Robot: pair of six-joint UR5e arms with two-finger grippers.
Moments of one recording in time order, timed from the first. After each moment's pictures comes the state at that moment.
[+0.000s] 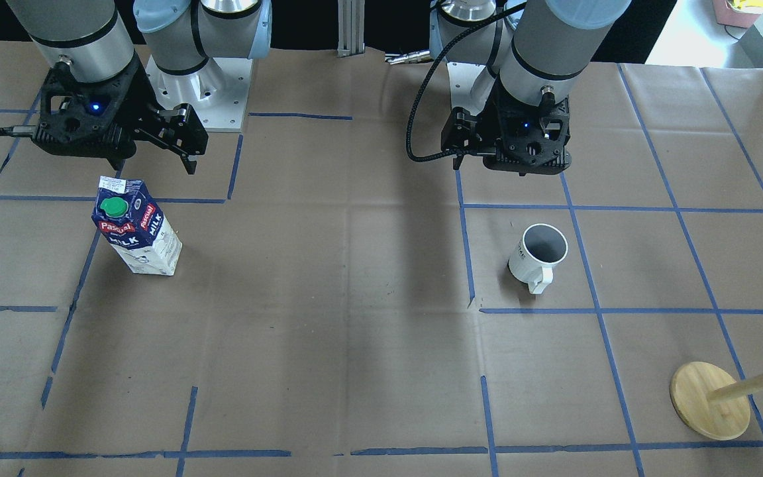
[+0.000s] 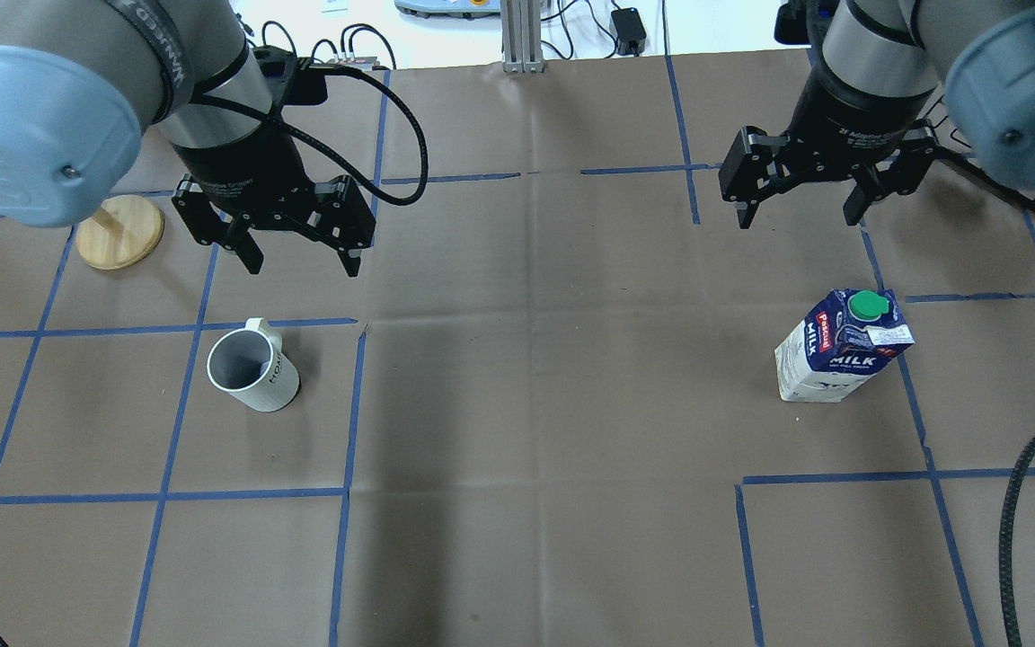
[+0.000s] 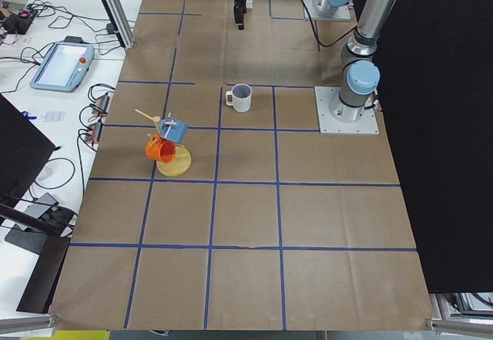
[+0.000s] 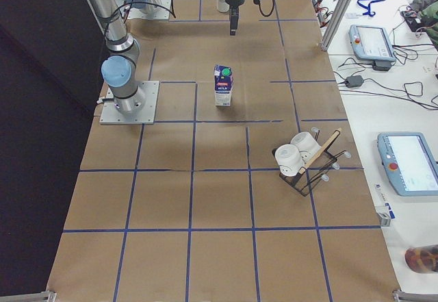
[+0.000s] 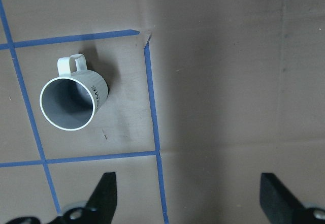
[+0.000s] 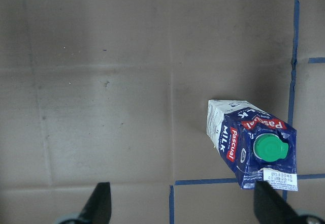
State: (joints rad) left arm -1.66 -1.61 -1.56 -1.66 1.56 0.00; right arm 1.58 -1.58 1.59 -1.56 -1.59 0.04
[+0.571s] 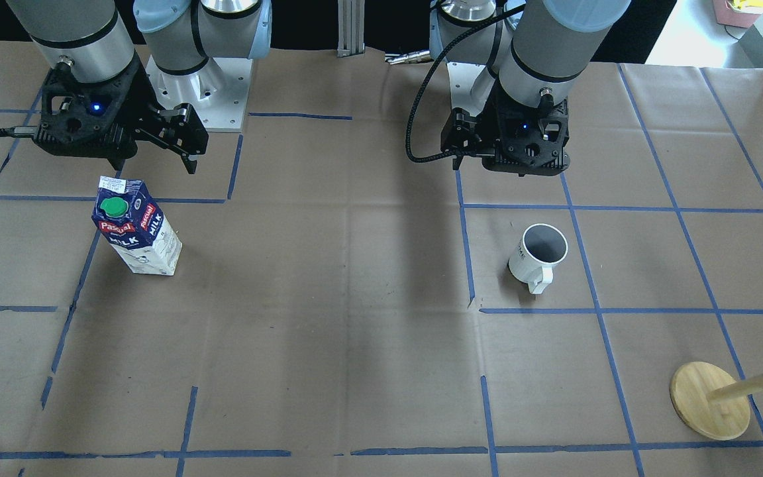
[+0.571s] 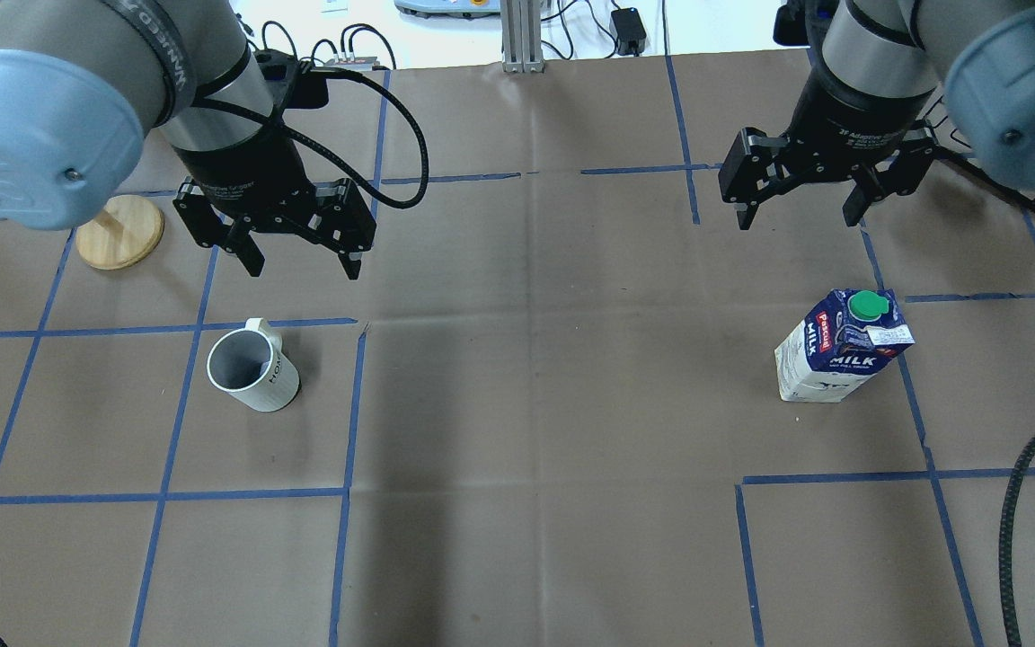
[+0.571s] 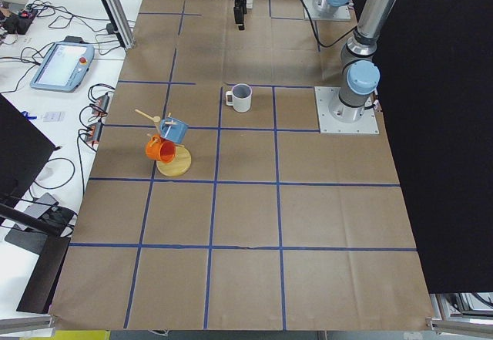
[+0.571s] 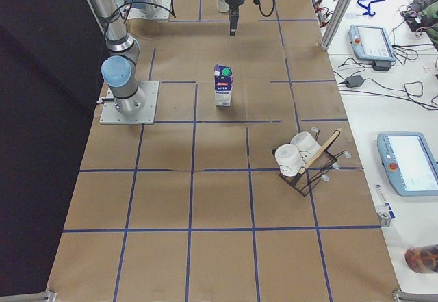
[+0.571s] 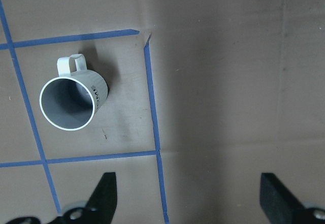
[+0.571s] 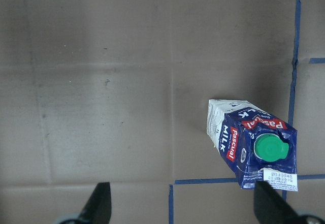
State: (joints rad) left arm -1.66 -1.61 -1.57 -1.66 1.56 0.00; right arm 1.58 -1.58 1.59 -1.56 -1.59 0.03
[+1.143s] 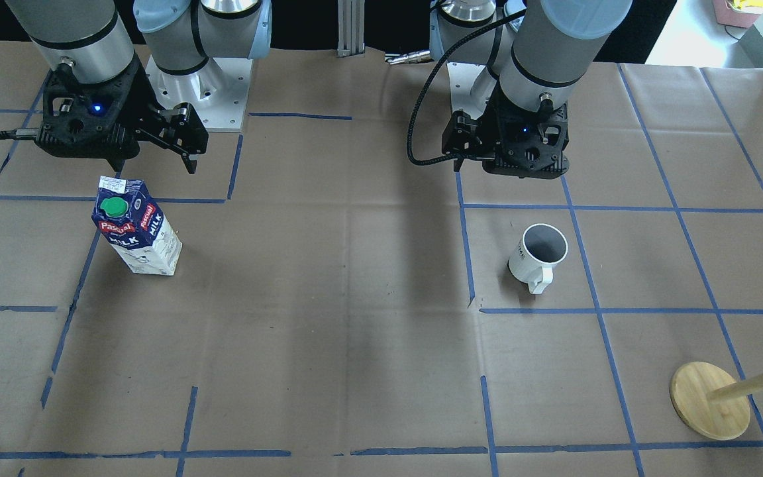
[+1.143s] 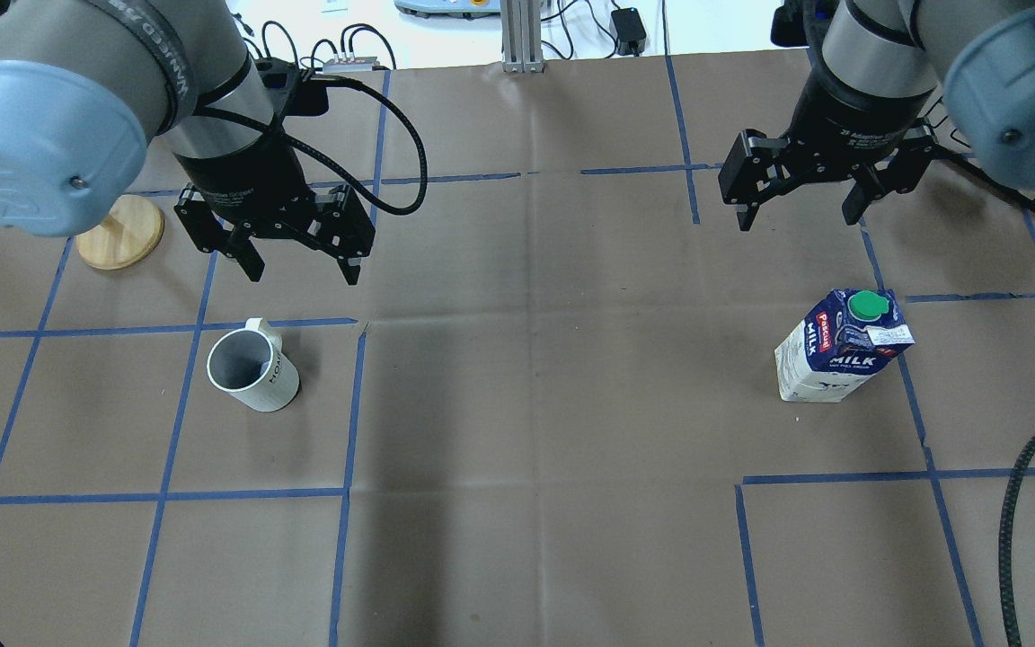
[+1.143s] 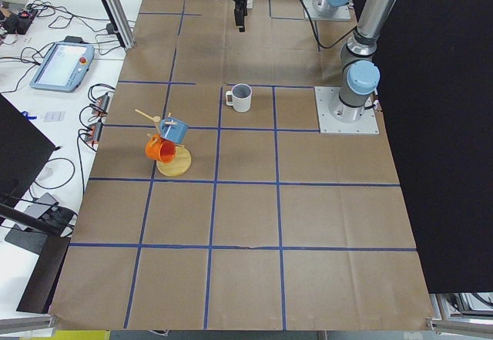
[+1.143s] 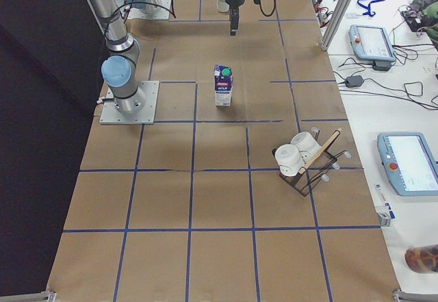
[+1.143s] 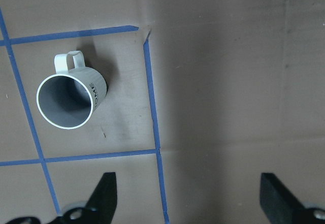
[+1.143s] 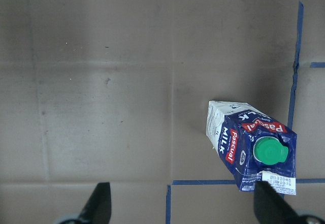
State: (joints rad) left arm -1.64 -1.61 -1.59 -1.66 1.56 0.03; right arm 1.58 -1.58 1.59 -1.56 -1.59 0.00
